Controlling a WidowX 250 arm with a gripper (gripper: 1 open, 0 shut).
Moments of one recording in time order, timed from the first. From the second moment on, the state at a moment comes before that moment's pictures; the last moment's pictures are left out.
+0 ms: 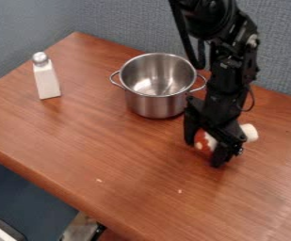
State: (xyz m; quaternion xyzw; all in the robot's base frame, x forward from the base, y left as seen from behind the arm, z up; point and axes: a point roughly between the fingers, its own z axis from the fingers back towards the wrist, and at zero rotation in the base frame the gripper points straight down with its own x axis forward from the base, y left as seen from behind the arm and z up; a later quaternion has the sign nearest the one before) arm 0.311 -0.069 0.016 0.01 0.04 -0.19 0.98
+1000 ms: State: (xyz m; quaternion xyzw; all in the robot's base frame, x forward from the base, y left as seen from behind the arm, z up) arm 0.309 -0.074 0.017 0.01 0.06 -0.20 0.98
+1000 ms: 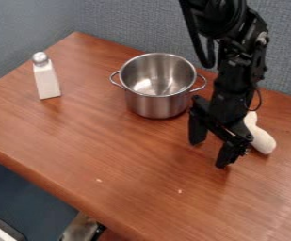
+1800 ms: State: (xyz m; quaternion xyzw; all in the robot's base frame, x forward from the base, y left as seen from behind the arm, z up) arm 0.313 -0.069 0.046 0.01 0.03 -0.24 0.97
